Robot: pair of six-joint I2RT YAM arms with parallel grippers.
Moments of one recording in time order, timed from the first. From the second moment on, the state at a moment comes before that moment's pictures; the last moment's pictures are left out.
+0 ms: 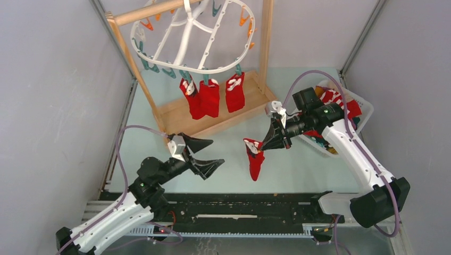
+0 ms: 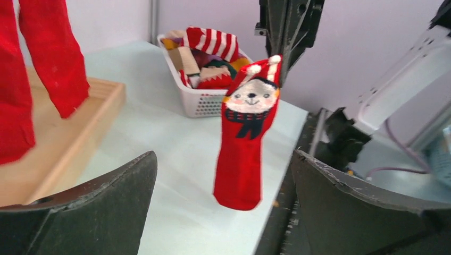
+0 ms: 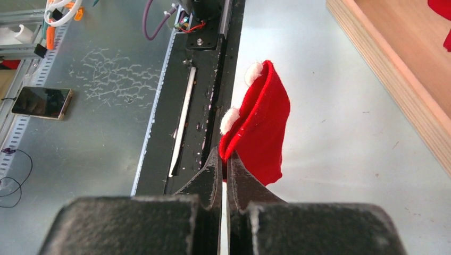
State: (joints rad) left arm -0.79 0.40 0.30 0.30 0.26 -0.33; right arm 0.39 1.27 1.27 -1.10 -1.19 -0.85
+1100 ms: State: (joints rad) left arm -0.86 0.98 0.47 0.70 0.51 -0.16; right arm 0.47 1.35 1.38 -1.28 -1.23 -1.12
